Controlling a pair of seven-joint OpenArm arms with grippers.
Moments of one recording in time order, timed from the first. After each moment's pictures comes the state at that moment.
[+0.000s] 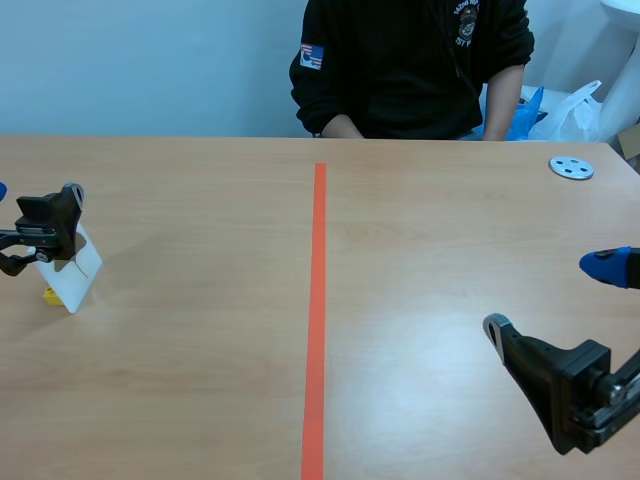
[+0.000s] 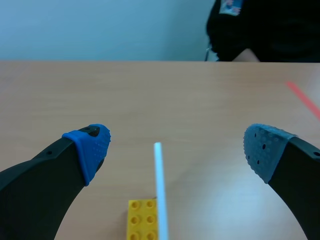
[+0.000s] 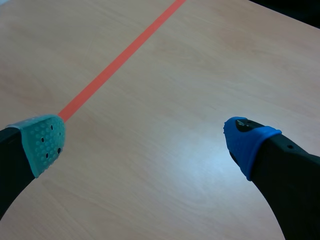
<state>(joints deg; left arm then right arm) 0.3 -32.5 3.9 64.6 -29.7 -16.1 -21.5 -45.7 30.5 12.5 114.8 17.2 24.5 2.4</state>
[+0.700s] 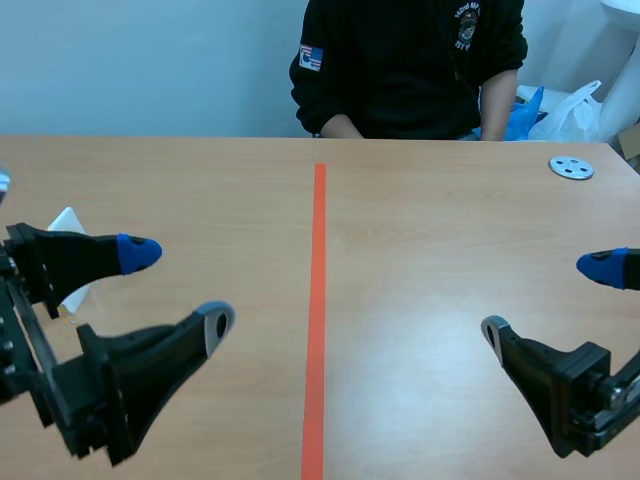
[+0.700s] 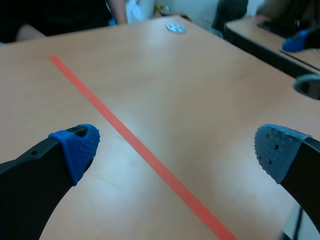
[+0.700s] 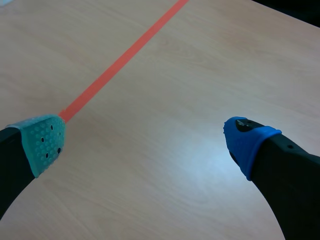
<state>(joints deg) 36.1 -33.7 1.2 113.8 -28.9 -32.9 -2.8 -45.7 30.5 12.5 114.8 17.4 25.7 2.4</state>
